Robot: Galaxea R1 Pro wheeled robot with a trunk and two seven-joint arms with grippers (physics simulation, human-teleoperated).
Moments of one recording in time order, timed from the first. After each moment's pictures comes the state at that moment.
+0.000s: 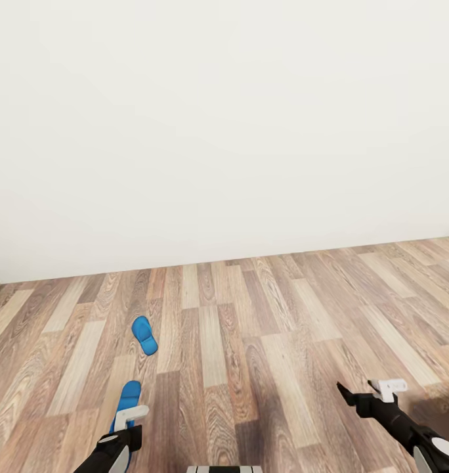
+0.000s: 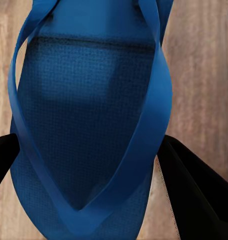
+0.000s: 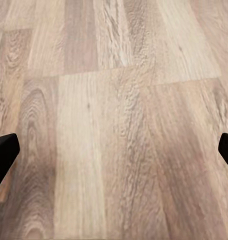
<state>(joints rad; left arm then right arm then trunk) -0.43 0.00 0.11 -0.40 0.07 0.16 0.19 -0.16 -0.28 -0.21 -1.04 -0.15 0.07 0.43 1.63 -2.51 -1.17</state>
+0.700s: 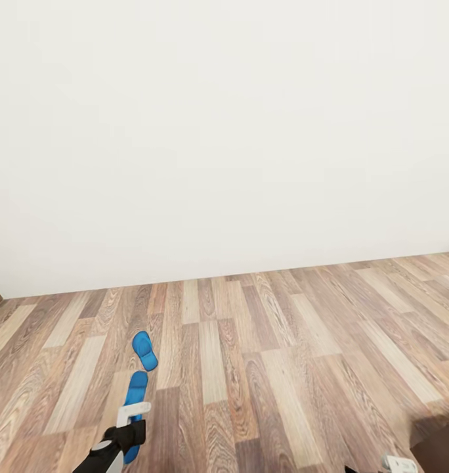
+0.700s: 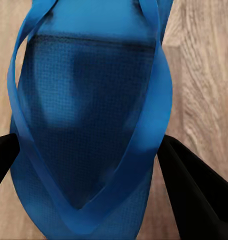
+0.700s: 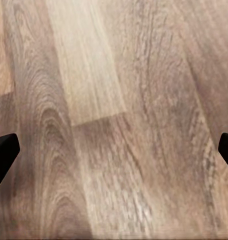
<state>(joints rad) -0.43 0.02 0.11 -0.37 0.06 0.01 0.02 -0.16 -0.28 -0.22 -0.56 -0.15 0.06 0.51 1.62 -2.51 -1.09</state>
